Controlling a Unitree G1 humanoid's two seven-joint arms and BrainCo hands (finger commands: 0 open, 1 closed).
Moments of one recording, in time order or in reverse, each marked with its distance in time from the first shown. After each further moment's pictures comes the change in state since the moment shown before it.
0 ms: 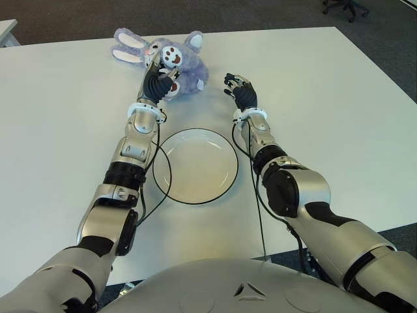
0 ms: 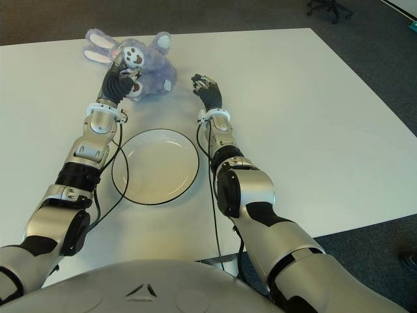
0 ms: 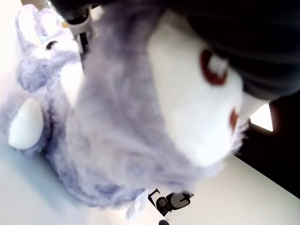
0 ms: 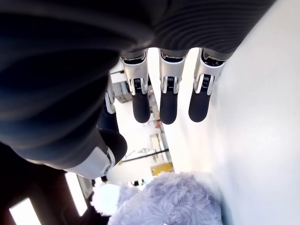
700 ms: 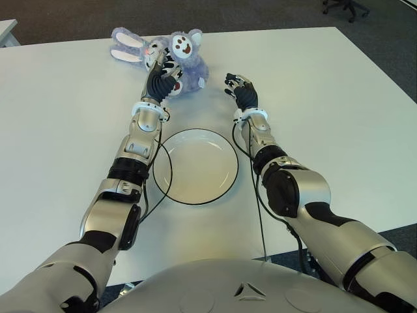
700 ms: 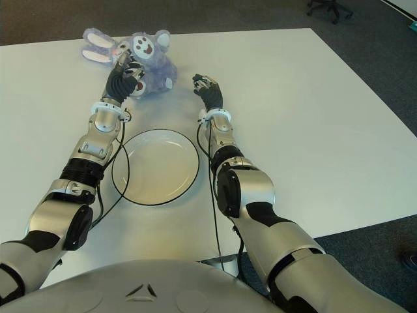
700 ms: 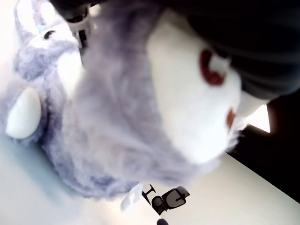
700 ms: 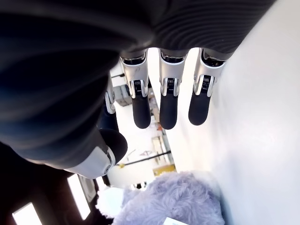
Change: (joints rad) left arm -0.037 -0.014 0.000 0.084 -0.007 -0.055 0.013; right arm 0.000 0.001 -0.010 -0.001 0.012 -0.005 -0.001
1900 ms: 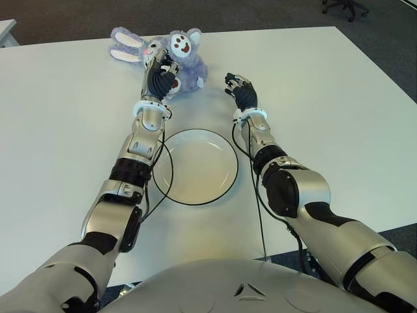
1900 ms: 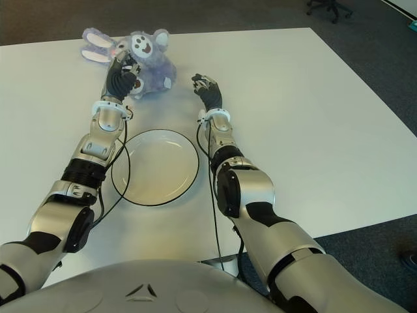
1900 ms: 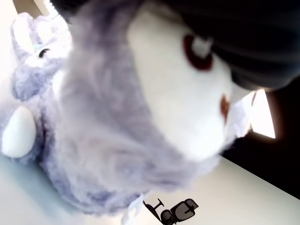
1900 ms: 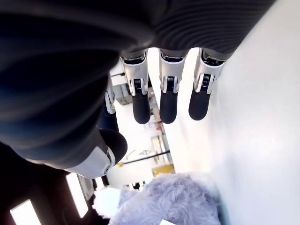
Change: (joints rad) left arm 0.012 -0.006 -0.039 -0.090 0.059 0.105 0.096; right arm 0.000 0.000 0.012 0.001 -0.013 0.000 -0.004
